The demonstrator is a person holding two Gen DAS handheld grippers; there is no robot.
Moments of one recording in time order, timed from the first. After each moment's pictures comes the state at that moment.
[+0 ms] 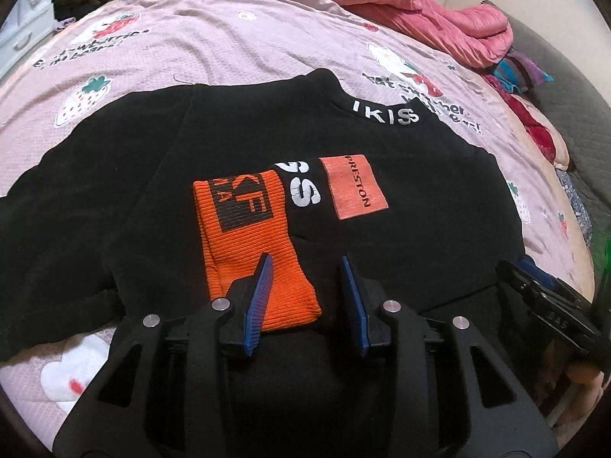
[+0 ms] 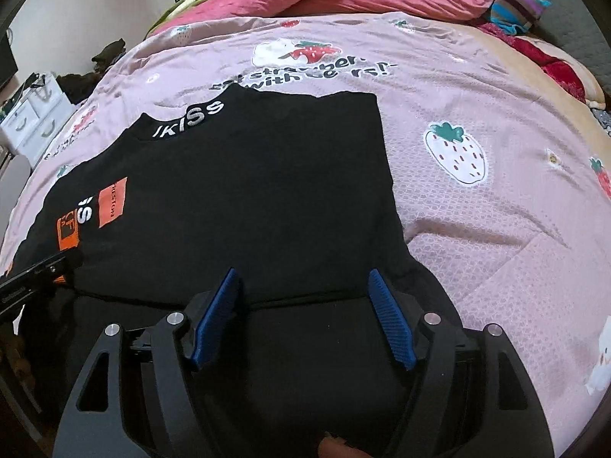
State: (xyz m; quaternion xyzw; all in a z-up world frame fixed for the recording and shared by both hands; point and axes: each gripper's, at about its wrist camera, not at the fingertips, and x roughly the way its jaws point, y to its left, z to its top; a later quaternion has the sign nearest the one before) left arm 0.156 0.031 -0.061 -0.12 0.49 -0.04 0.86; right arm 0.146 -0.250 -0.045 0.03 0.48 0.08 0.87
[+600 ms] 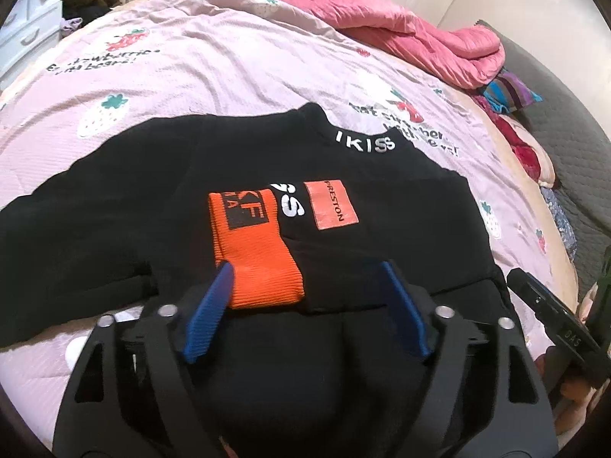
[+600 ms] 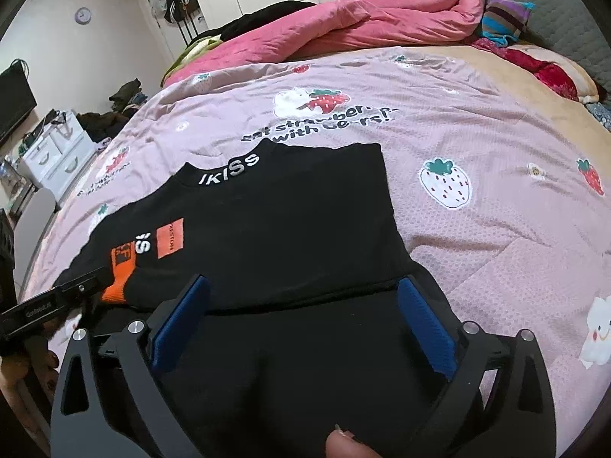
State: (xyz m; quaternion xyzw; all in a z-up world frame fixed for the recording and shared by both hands) left arm 0.133 0.033 -0.019 -0.15 0.46 -0.05 0.88; right arm 0.114 -0.253 0.009 0.08 0.43 0.11 0.89
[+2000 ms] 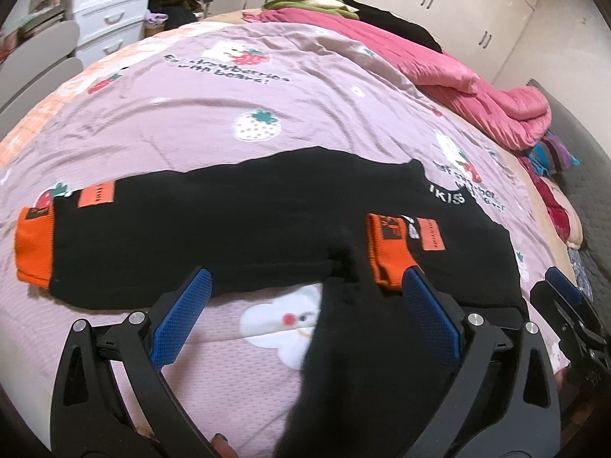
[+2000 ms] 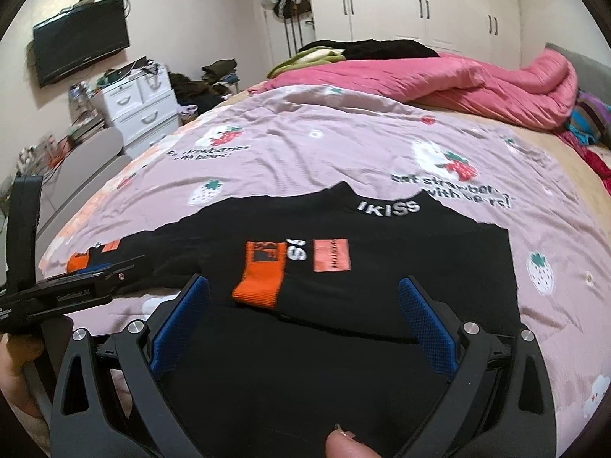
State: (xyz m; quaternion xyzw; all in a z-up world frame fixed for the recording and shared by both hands) left arm 0.056 0.145 0.008 -0.19 0.41 0.08 0.89; right arm 0.071 -0.102 0.066 -0.04 0.36 0.25 0.90
